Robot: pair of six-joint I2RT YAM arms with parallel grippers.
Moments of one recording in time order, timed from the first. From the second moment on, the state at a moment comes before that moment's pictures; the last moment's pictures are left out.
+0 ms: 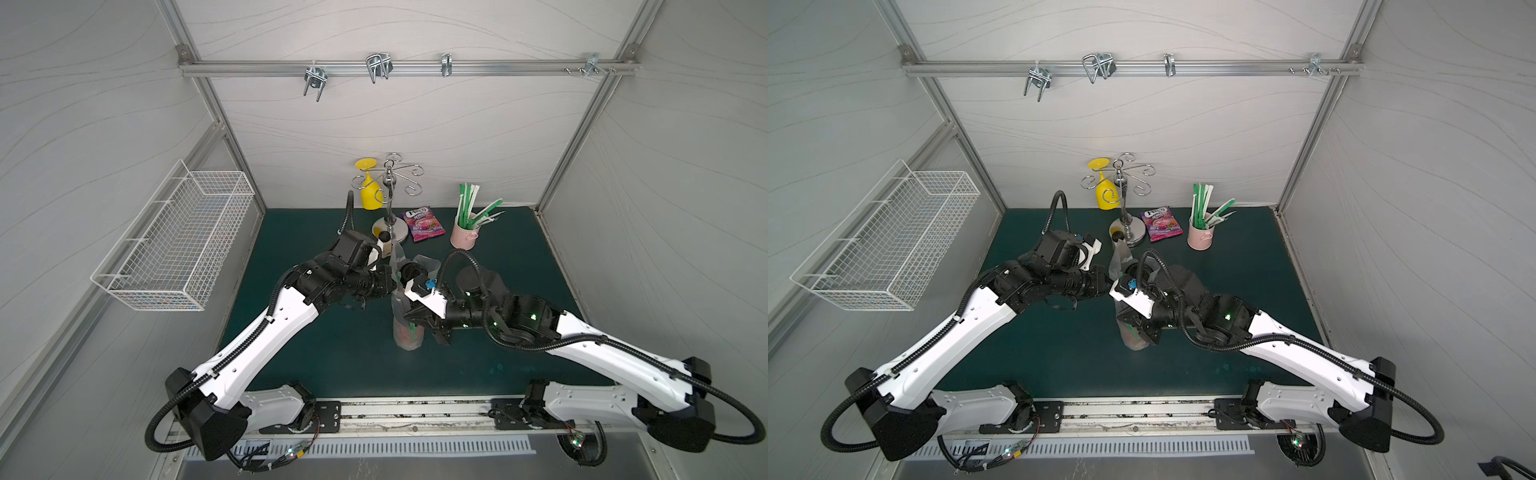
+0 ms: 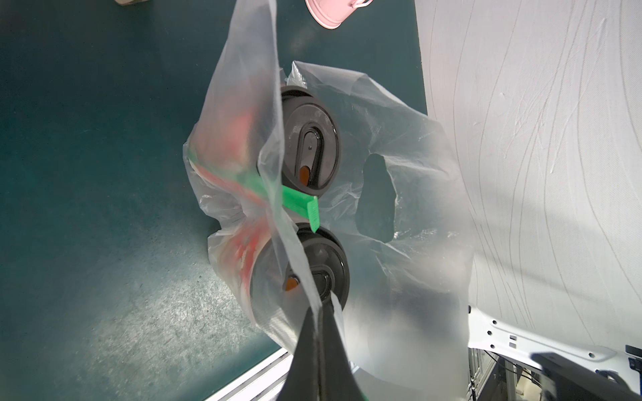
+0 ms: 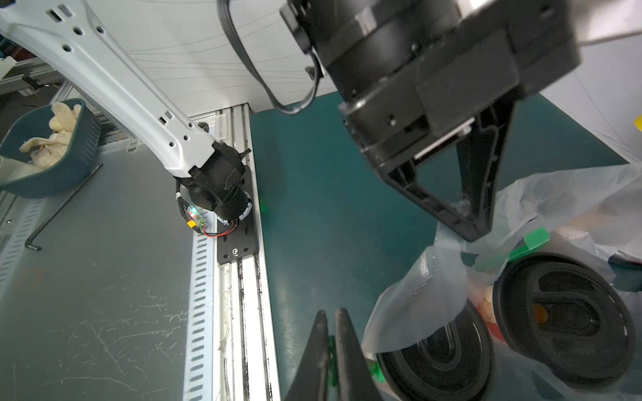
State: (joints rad) left arm -0.62 1.22 1.28 -0.89 0.28 -0.71; right arm 1.10 1.10 1.08 -0.51 -0.29 -0.09
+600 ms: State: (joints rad) left arm -0.61 1.20 1.26 -0.88 0.30 -0.71; right arm 1.11 1.04 1.07 -0.46 -0.27 -0.02
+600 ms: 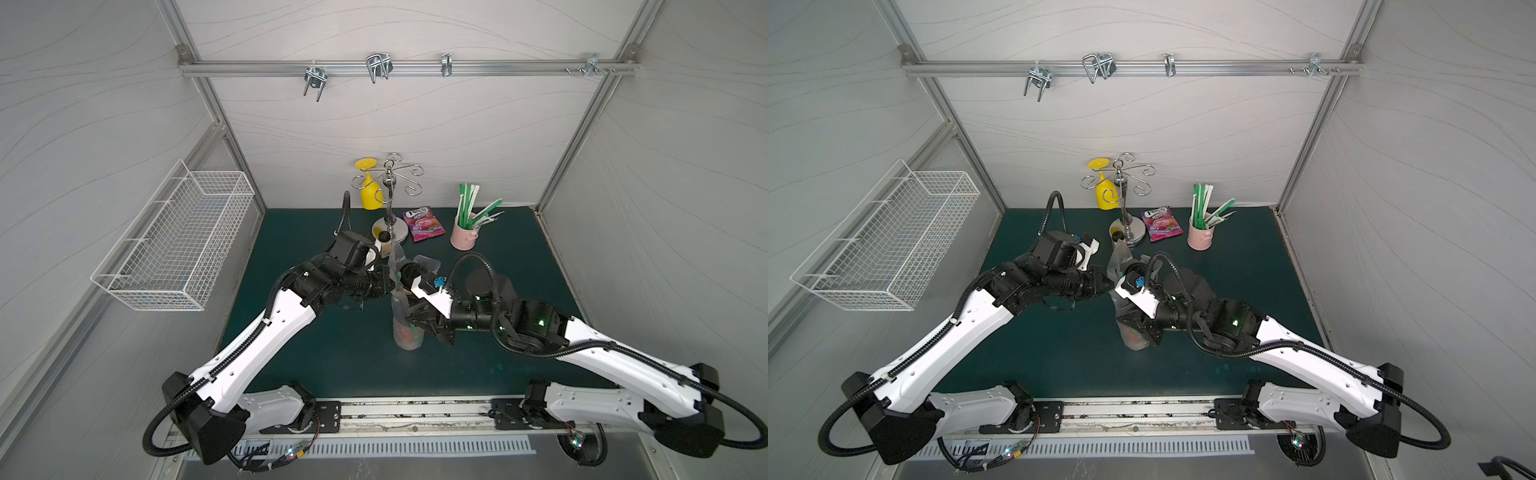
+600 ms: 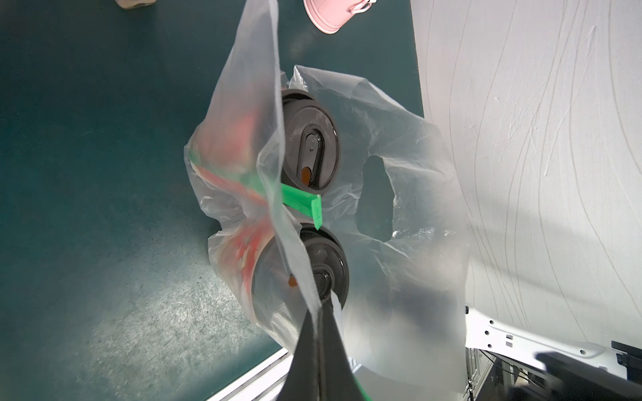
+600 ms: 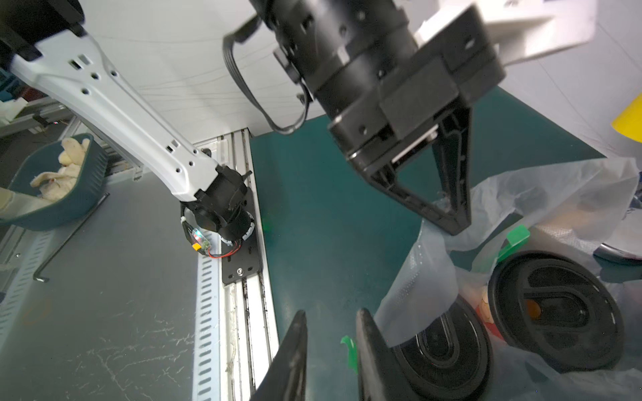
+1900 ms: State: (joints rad) left arm -0.60 1.18 1.26 -0.87 0.30 -0.71; right arm 1.12 1.08 0.97 -0.47 -0.19 0.00
